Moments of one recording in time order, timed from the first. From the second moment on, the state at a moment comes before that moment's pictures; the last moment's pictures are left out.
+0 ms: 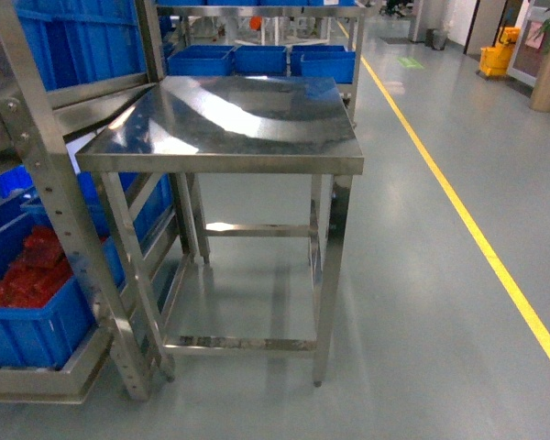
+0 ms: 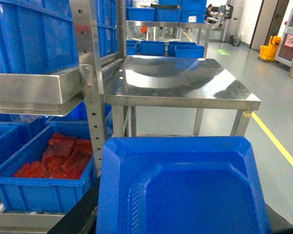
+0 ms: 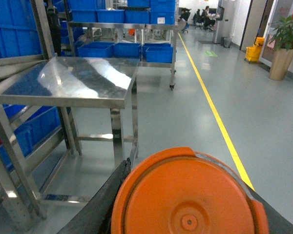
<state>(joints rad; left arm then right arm) 0.00 0.01 0.02 -0.01 0.00 0.00 0.00 0.00 0.01 -0.01 0.00 0.00</state>
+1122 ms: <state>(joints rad) 0.00 0.01 0.02 -0.01 0.00 0.00 0.00 0.00 0.01 -0.01 0.00 0.00</state>
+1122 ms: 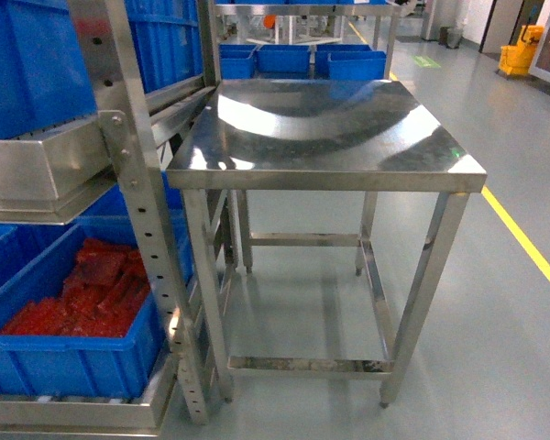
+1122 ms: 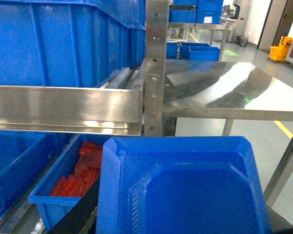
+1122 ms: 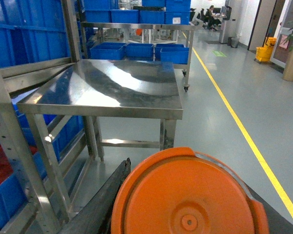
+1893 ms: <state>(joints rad) 0.00 0.01 0.02 -0.01 0.00 0.00 0.00 0.00 0.01 -0.01 0.00 0.00</state>
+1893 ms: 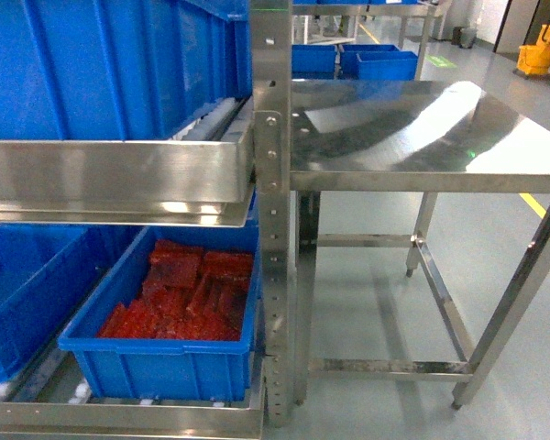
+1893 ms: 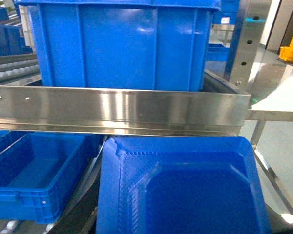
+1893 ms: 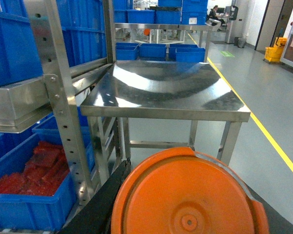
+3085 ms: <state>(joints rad) 0.00 0.01 0.02 -0.01 0.00 0.00 0.00 0.00 0.01 0.00 0.00 0.00</state>
